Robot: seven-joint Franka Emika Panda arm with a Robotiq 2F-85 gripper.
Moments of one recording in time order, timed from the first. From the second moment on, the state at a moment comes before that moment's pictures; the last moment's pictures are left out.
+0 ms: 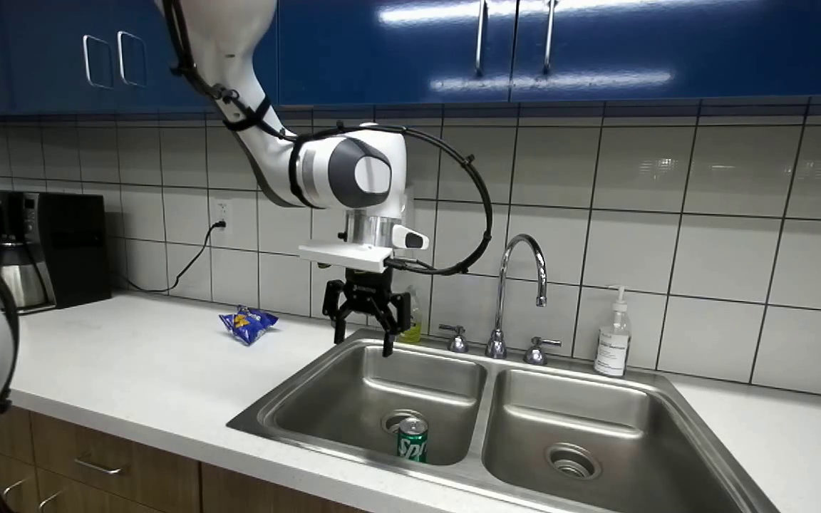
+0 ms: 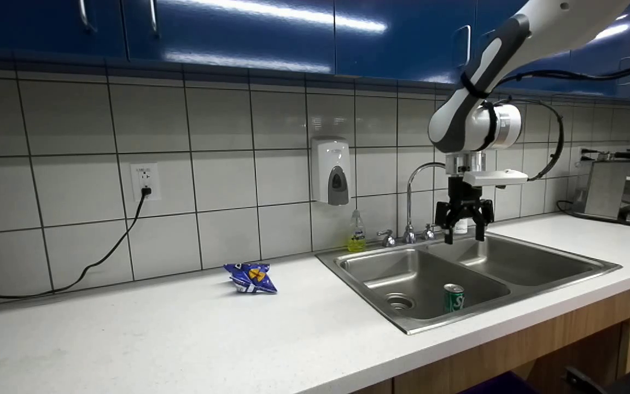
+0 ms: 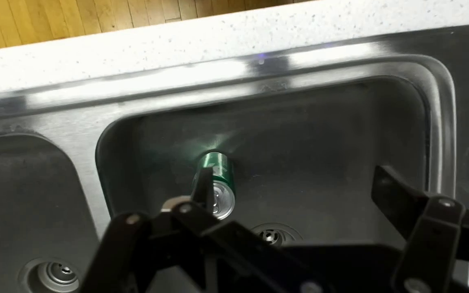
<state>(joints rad) -0.10 -0.05 -0.18 -2.38 -0.01 2.28 -0.19</state>
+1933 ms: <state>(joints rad) -0.24 0.44 -0.11 -2.12 0.08 2.50 -0.42</state>
